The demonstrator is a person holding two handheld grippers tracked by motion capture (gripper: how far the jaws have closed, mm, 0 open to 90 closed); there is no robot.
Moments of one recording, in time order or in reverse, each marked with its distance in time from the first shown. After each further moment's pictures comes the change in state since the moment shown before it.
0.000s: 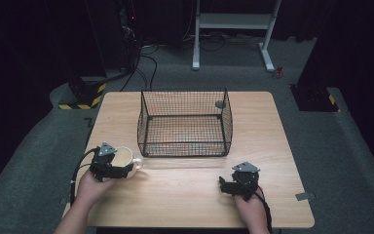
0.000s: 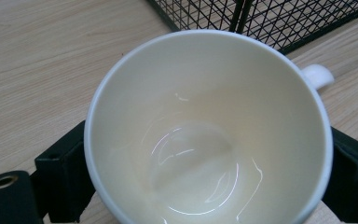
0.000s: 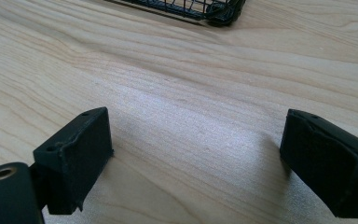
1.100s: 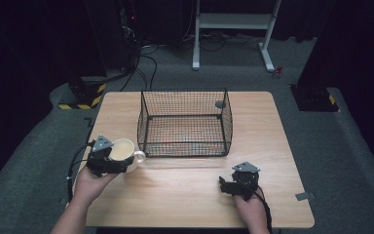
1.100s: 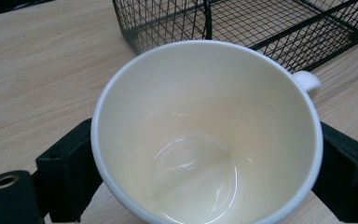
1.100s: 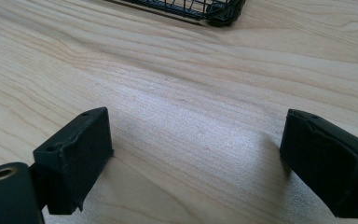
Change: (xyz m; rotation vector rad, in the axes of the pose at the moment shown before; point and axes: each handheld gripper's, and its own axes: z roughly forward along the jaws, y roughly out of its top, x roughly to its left) left arm -0.010 0.030 -0.034 -0.115 -0.026 -0.002; right arm 0.000 0.000 0.000 0.000 0.000 -0.001
